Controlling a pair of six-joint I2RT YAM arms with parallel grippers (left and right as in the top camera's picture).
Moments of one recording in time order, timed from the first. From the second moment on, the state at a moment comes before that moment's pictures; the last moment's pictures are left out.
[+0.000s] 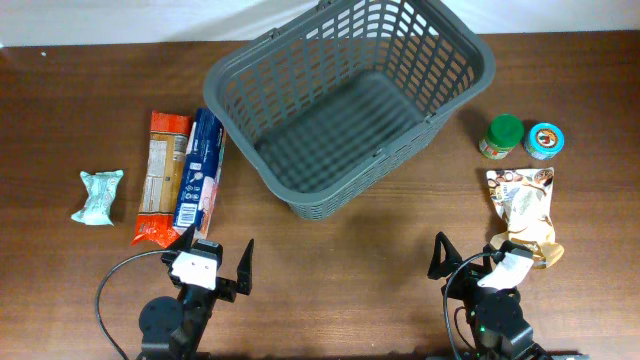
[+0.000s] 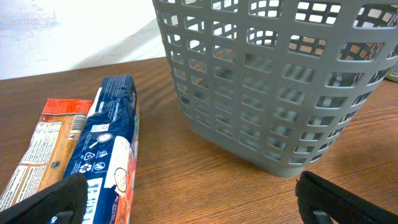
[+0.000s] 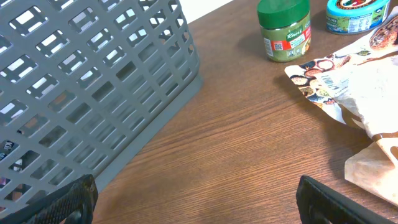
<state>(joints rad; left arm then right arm) -0.06 0.02 0.11 -0.31 0.20 0.06 0.54 0.01 0.16 -0.54 0.48 0.66</state>
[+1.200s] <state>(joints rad) 0.23 1.11 1.15 -0.53 0.07 0.30 -0.17 1.21 1.48 -1.14 0.17 0.25</state>
